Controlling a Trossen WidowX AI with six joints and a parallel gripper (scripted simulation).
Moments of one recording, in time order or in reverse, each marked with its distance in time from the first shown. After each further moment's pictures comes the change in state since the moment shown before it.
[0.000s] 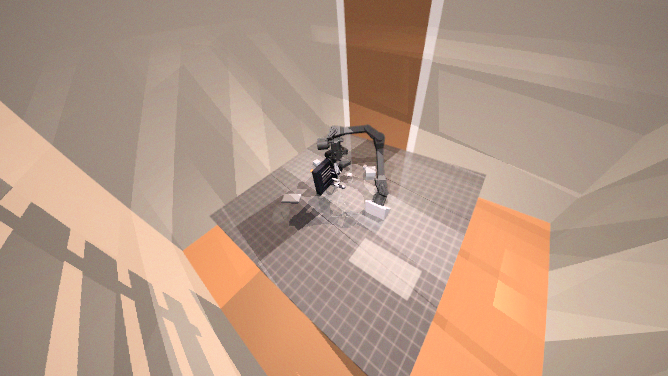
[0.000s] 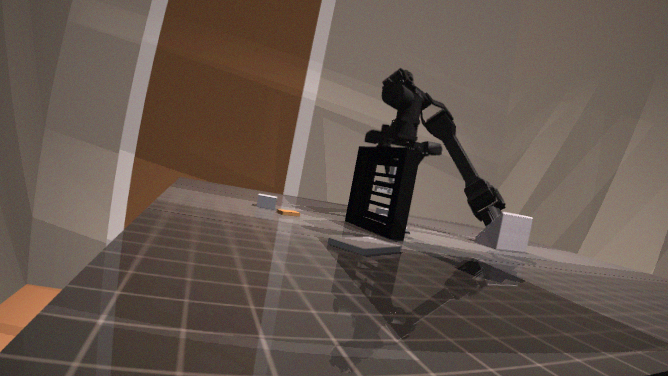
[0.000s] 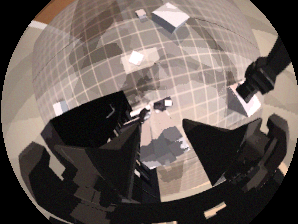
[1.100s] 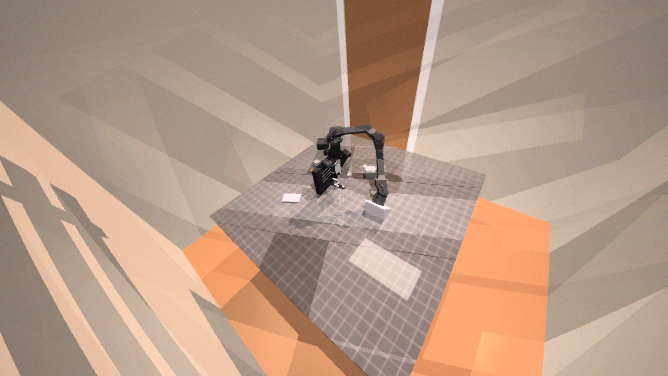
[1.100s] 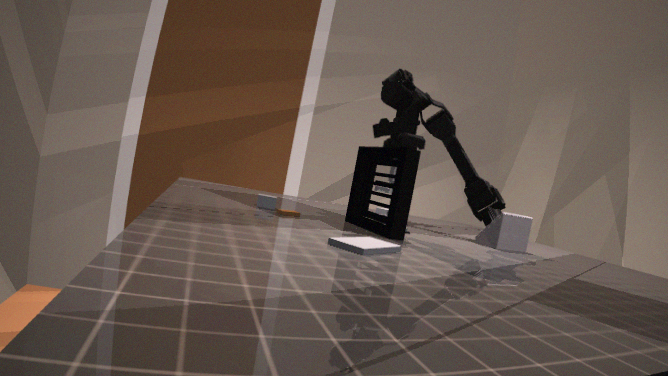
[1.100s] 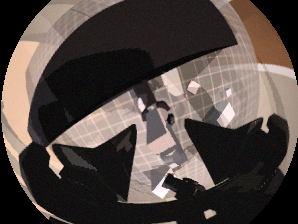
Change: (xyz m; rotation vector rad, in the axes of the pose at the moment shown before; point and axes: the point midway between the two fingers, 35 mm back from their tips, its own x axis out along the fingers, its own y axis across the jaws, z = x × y) arm 0.001 0.003 -0.001 -1.522 -0.009 0.009
